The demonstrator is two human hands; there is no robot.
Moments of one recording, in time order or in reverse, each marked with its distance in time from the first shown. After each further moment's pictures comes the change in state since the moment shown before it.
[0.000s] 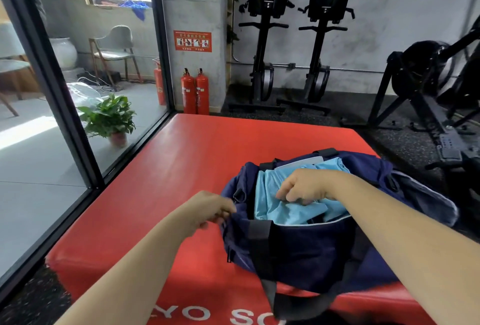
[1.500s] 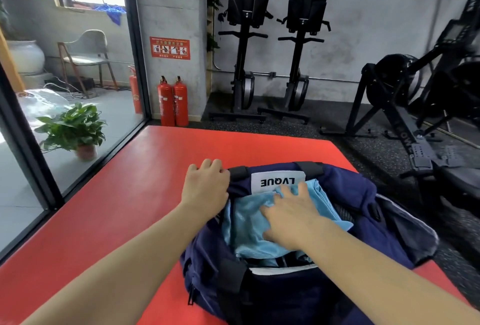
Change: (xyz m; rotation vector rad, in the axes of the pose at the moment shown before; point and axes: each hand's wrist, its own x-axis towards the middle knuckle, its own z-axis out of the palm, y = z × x) left_hand 0.085 0.072 0.043 1.323 0.592 0.706; right_hand 0.005 0.017 0.014 -0.935 0.368 0.034
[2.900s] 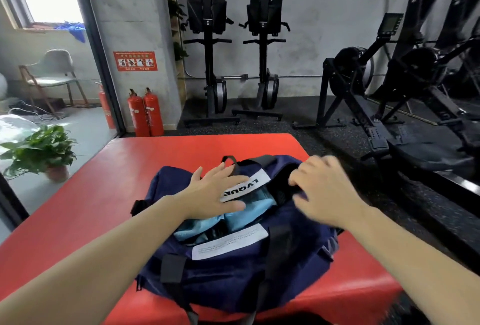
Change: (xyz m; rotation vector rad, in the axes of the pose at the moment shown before) left_hand 0.001 0.101 -0.055 -0.428 -0.462 0.313; right_hand -0.105 0.151 0.070 0.127 0.649 0.123
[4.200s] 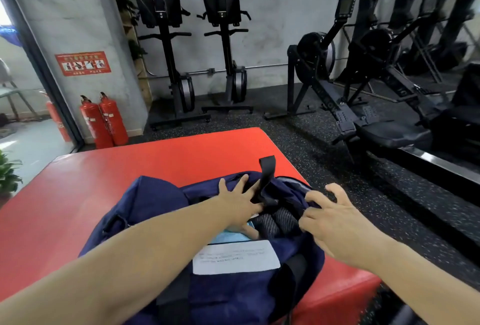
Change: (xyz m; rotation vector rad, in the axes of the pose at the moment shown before) left_hand 0.129 0.088 0.059 0.518 -0.364 0.200; right_hand -0.085 0.052 0.033 -0.100 -0.231 -0.129
